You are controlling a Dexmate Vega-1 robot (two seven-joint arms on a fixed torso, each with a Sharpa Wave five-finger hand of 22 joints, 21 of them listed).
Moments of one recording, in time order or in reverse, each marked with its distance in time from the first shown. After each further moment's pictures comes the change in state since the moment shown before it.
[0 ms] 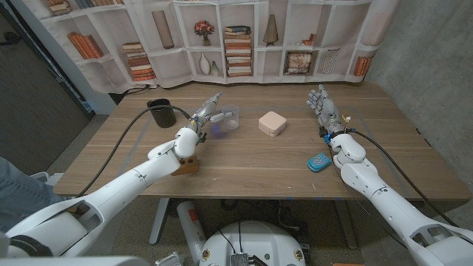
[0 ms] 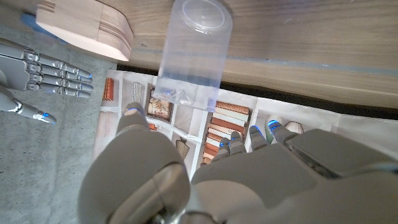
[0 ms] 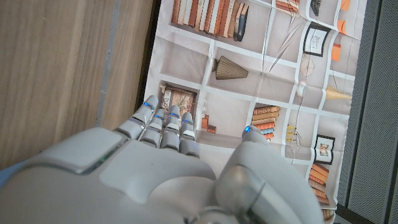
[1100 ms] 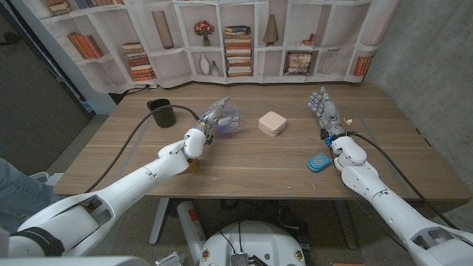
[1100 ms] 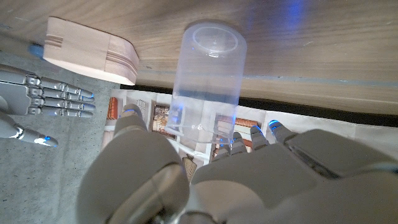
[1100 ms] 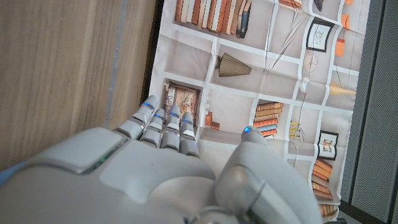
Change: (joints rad) left arm -0.053 -0.046 0.073 0.052 0.054 0.051 -0.017; left_hand -0.012 -0.012 -0.027 0.005 0.000 0.000 0.000 0.004 0.000 -0.017 0.007 0.000 0.000 -0.009 0.009 0.000 0.000 -0.001 0.009 0.000 0.000; right arm -0.014 0.001 0.008 0.011 0.014 0.010 0.008; right_hand -0.008 0.008 -0.004 -0.004 0.000 0.002 -0.002 0.000 0.000 0.005 -0.005 0.000 0.000 0.007 0.000 -0.003 0.000 0.001 0.002 -0.013 0.000
